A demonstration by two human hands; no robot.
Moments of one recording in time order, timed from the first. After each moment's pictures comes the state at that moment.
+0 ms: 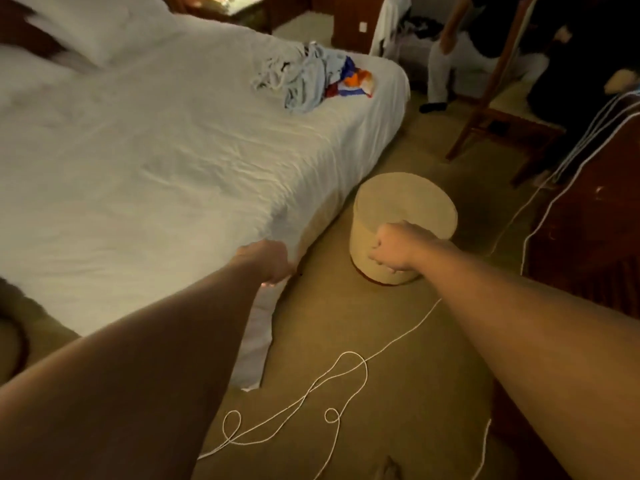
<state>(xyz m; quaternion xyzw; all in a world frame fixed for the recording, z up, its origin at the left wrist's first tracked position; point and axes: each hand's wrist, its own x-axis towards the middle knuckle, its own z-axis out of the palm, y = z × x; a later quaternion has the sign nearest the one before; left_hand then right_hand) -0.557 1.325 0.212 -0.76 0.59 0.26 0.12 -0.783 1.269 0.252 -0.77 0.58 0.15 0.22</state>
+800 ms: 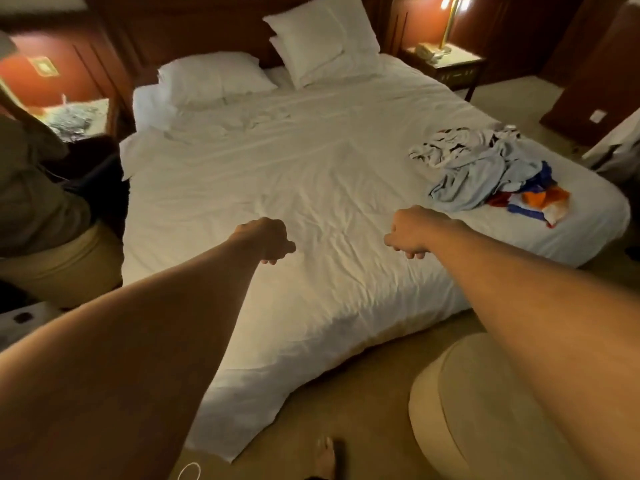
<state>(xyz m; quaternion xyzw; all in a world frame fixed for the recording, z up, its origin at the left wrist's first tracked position) -0.345 1.084 0.274 -0.92 0.29 0.27 0.00 -0.509 0.884 0.312 -0.92 0.31 0.20 0.12</state>
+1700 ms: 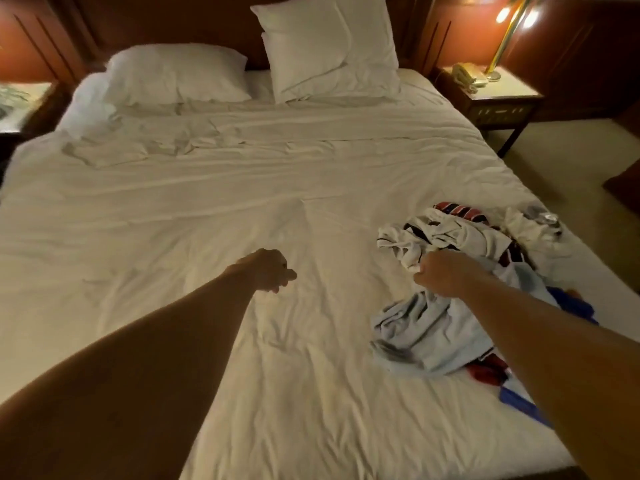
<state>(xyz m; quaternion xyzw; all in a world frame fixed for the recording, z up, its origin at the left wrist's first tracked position) -0.116 0.555 0.164 -0.91 0.20 0.34 -0.14 -0.266 0.275 0.197 -0.95 0.24 0.22 0.02</state>
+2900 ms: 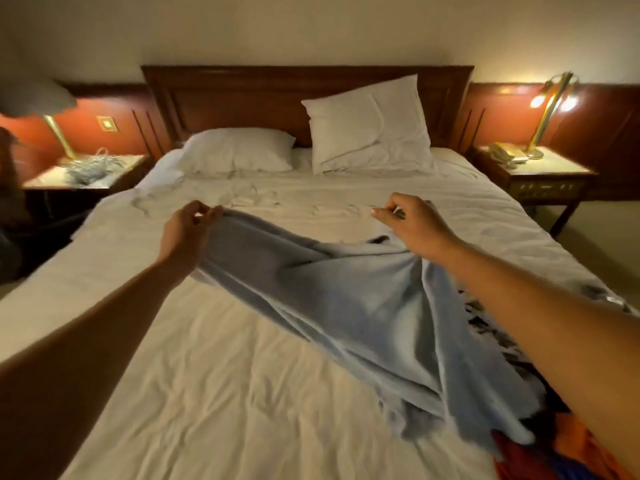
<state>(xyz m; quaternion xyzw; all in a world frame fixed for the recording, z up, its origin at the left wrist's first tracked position) -0.073 0.582 0.215 -0.87 0.02 -0.16 -0.46 -0.159 0.226 0.239 -0.91 -0.01 -0.18 0.37</state>
